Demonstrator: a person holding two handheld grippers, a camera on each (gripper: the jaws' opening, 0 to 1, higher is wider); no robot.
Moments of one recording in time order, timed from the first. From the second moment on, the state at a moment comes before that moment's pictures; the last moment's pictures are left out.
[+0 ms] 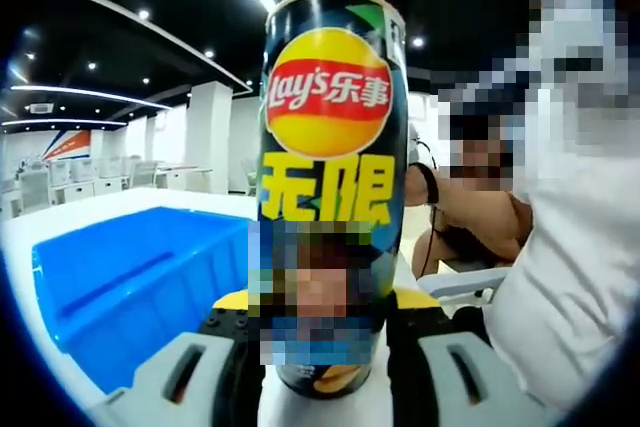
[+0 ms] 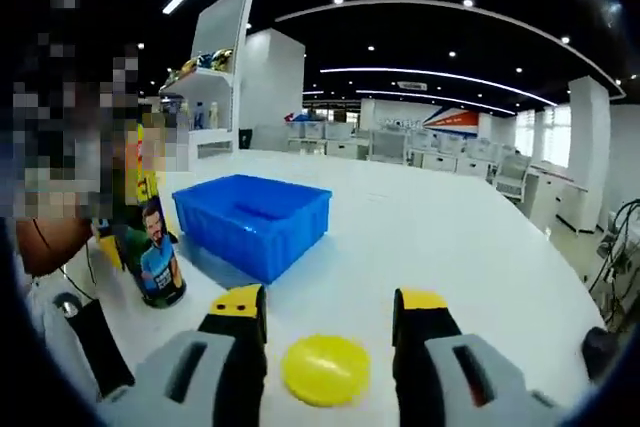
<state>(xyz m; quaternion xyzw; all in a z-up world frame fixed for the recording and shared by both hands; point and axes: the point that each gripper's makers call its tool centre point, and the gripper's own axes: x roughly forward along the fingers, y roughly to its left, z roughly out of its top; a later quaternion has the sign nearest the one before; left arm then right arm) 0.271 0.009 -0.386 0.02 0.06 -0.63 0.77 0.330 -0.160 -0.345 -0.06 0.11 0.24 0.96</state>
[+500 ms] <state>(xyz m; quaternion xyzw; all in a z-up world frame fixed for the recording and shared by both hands) 0.272 0.010 -0.388 0.01 0.06 -0.63 0.77 0.280 -0.053 -0.210 -0.11 0.12 0.43 0.89</state>
